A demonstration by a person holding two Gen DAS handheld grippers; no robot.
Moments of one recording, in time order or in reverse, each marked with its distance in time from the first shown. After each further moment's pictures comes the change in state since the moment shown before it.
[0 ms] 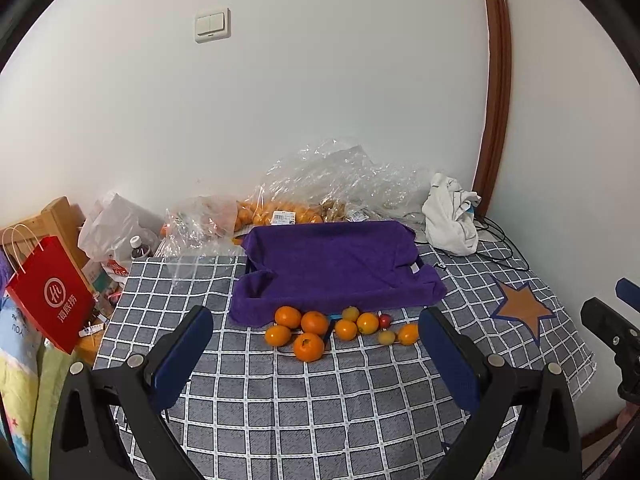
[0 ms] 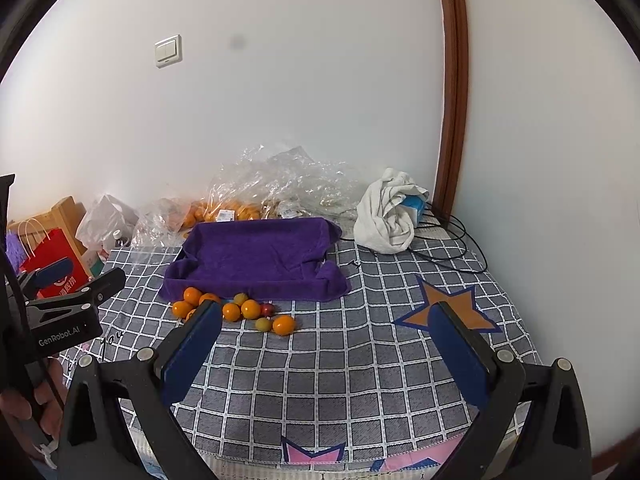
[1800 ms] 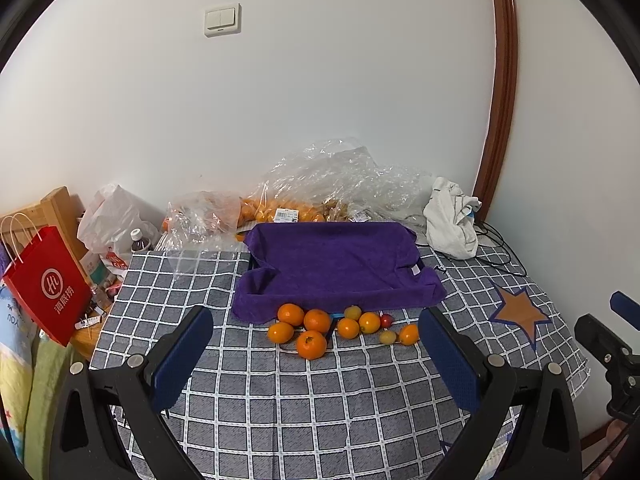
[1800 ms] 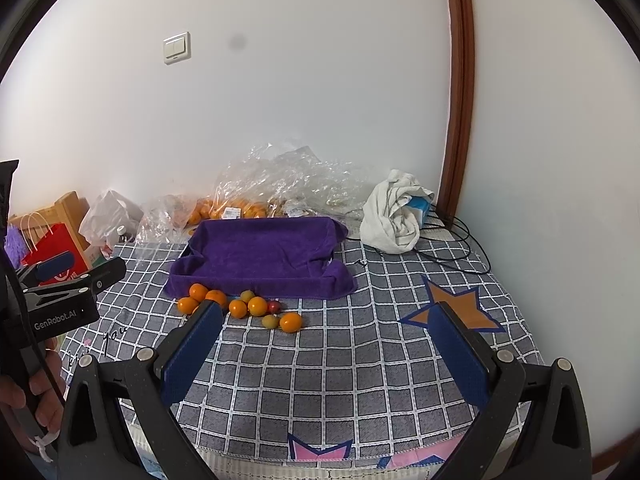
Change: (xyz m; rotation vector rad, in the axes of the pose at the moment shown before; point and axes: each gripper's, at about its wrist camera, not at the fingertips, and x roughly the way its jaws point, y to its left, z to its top) left arm -0.002 0.009 -0.001 -0.030 0.005 -0.009; right arm 0.000 0.011 -0.006 -0.013 0.000 0.008
